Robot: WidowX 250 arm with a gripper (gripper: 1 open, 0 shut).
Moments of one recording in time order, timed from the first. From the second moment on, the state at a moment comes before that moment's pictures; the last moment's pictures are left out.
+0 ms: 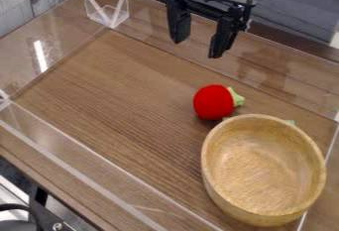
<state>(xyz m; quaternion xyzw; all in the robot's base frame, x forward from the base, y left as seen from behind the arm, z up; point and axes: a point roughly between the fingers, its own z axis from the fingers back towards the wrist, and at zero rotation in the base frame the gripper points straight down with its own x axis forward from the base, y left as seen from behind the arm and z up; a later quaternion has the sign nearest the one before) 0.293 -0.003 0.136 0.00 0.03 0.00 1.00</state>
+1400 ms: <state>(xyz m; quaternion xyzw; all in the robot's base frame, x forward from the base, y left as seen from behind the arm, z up) 0.301 -0.054 0.047 -0.04 -0.01 -0.09 0.99</state>
